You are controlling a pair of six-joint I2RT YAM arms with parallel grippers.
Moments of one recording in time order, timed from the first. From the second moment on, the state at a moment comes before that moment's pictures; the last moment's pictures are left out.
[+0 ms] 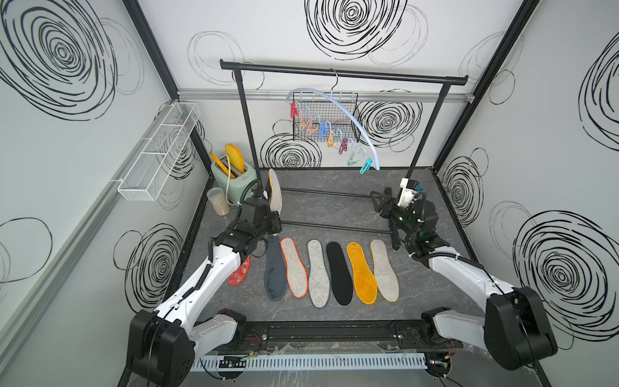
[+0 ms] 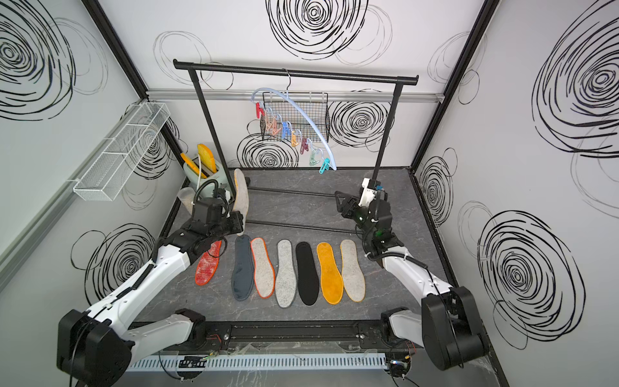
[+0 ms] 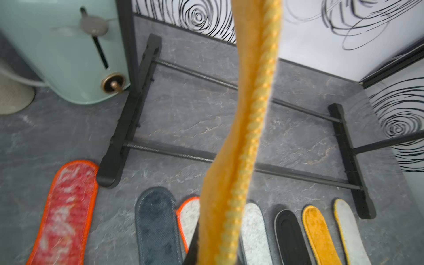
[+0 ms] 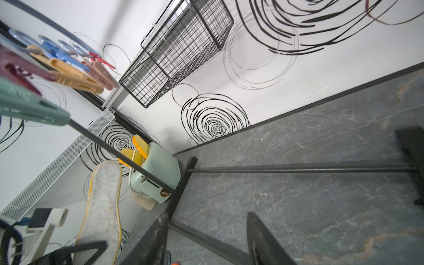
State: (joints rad) left arm -0.30 1.13 0.85 -0.44 -0.06 -0.48; right arm 0.30 1.18 0.61 0.48 -0.24 0.72
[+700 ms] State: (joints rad) left arm -0.38 1.32 0.81 -0.82 -0.41 -0.62; right arm 0.29 0.88 0.44 0.42 -0.23 0.65
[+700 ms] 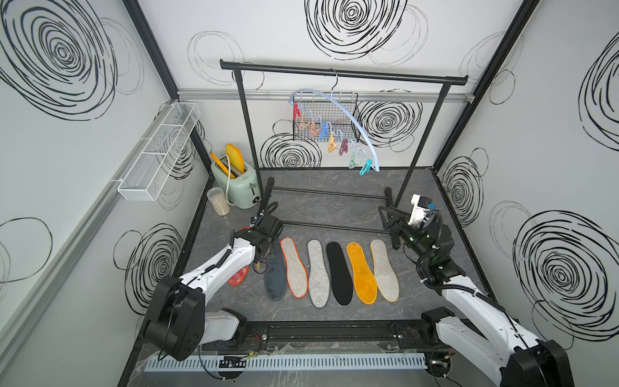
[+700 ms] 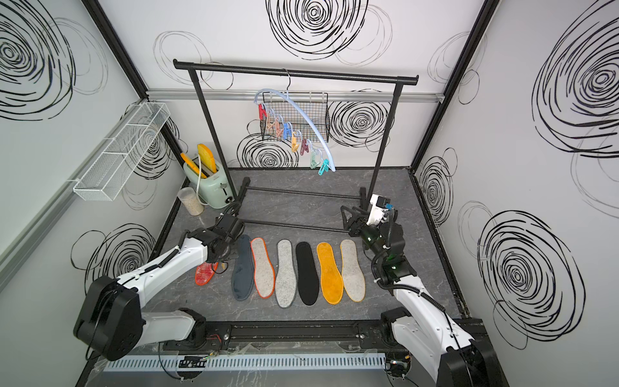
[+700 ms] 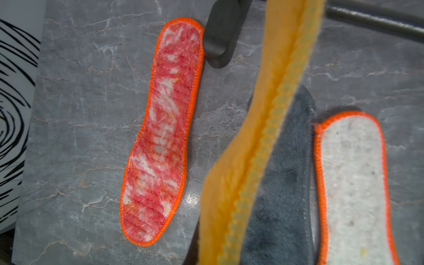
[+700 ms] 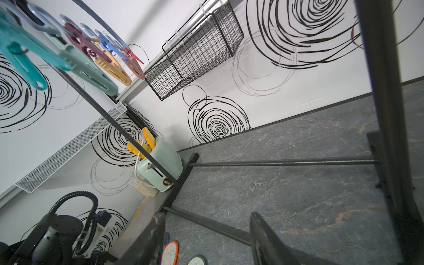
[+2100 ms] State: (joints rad) left arm -0.46 1.03 0.77 -0.73 -0.55 -0.64; right arm 0.26 0.85 0.39 0.36 -0.16 0.59
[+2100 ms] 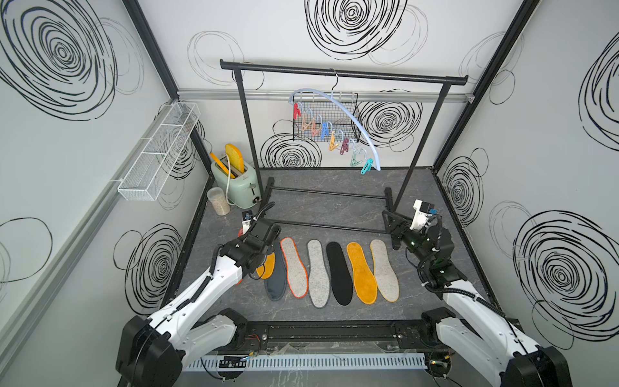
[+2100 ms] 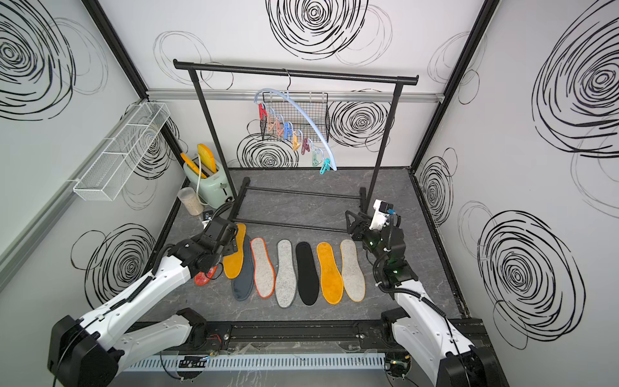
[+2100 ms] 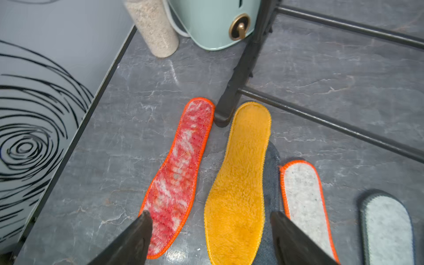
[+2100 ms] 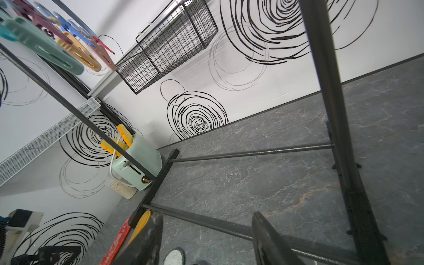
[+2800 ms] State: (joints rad) left arm -0.25 0.88 0.11 0.64 -0.42 -0.08; right arm 0.21 0.95 0.19 0.54 0.39 0.19
